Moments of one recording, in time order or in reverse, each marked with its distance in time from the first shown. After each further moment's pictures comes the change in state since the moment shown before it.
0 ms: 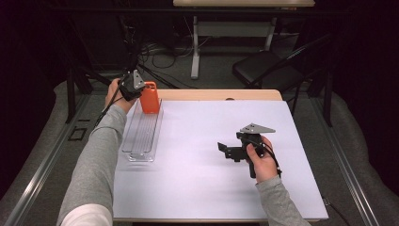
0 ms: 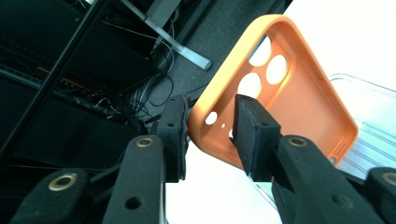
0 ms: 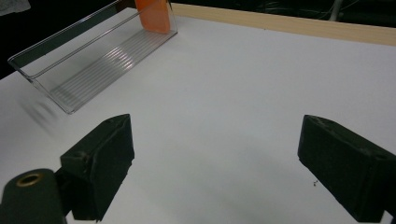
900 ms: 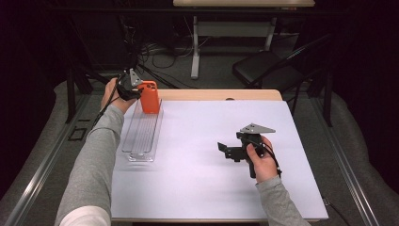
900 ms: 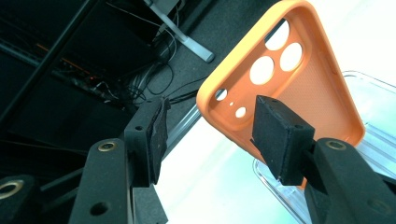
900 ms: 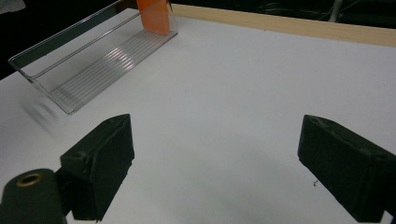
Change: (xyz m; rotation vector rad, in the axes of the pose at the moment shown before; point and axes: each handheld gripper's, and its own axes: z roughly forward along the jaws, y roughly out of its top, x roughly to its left) left arm 0.007 -0.005 -0.005 0.047 0.007 -0.102; right arm 0.001 0.000 0.000 -0.003 0.000 -0.003
